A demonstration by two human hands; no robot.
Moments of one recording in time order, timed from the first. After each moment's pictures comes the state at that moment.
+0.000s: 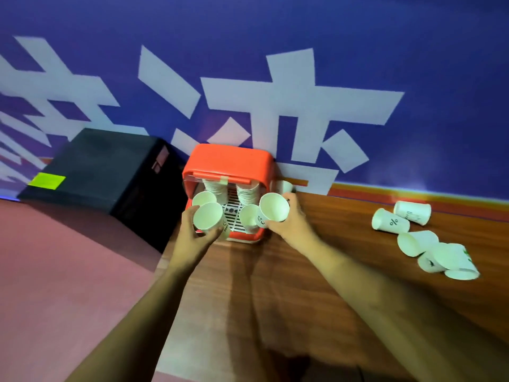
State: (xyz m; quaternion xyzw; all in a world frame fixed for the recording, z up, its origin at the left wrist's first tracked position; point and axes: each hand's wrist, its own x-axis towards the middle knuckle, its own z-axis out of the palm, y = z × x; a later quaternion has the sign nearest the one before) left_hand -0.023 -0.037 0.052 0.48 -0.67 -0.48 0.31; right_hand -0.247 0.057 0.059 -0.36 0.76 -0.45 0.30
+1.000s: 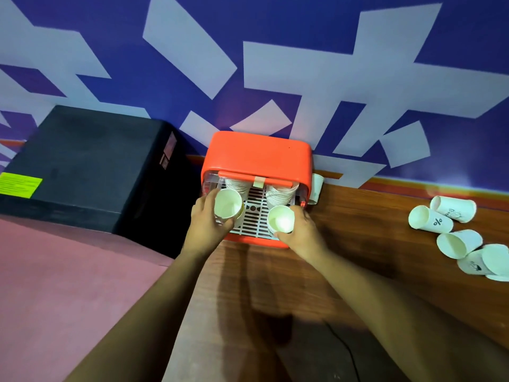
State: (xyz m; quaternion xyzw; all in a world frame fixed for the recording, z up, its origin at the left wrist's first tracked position) left_hand -0.004 -0.181 -0.023 0.46 -0.79 -0.37 0.17; right_hand -0.204 -0.039 -0.033 -0.36 0.86 -0.24 0.26
